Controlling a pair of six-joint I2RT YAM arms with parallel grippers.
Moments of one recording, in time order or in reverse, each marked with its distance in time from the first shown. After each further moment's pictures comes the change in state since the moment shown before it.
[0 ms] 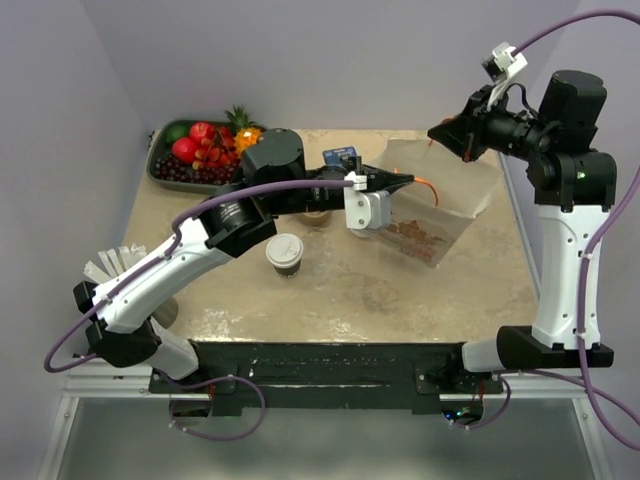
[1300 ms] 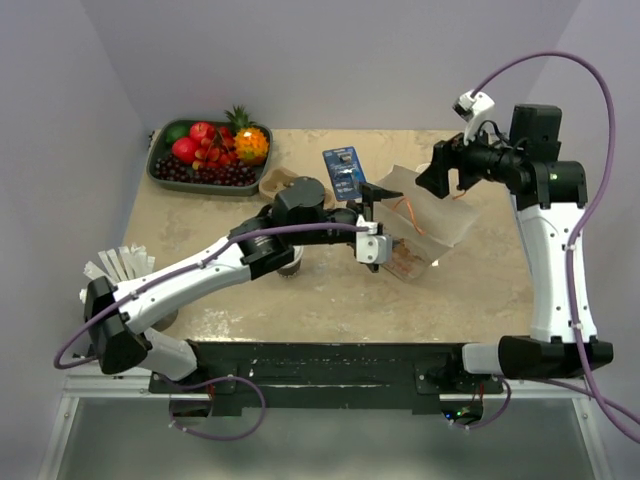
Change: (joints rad) left arm 0.024 -0.095 -0.531 0.285 -0.010 0.063; right arm 0.000 -0.041 -0.293 -0.074 0.141 -0.173
